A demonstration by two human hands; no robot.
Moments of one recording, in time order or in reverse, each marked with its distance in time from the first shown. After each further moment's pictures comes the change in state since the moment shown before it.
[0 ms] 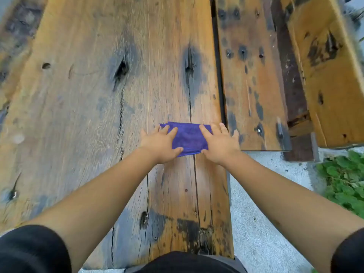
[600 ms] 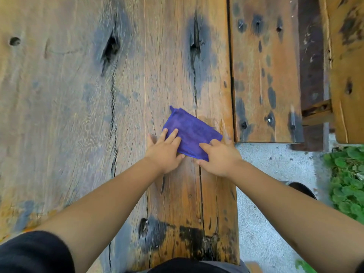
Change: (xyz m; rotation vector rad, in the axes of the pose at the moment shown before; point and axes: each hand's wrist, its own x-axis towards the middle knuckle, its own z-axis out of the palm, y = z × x) left_hand 0.055 -0.011 0.075 -0.090 -0.074 0.060; right_hand 0.030 -0.006 0.039 0.012 -0.172 -0.142
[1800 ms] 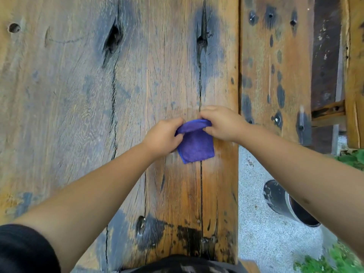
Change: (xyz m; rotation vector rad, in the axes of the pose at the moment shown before) left_hand 0.013 -0.008 -0.042 -0.436 0.387 0.194; right_hand 0.067 0.029 -0.066 0.200 0.178 -0.400
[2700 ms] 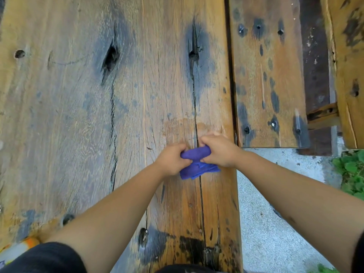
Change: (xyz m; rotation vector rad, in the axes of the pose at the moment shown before) left_hand -0.008 0.016 0.038 -0.213 -0.263 -0.301; right_hand -0.037 -0.003 0.041 0.198 -0.069 0.198
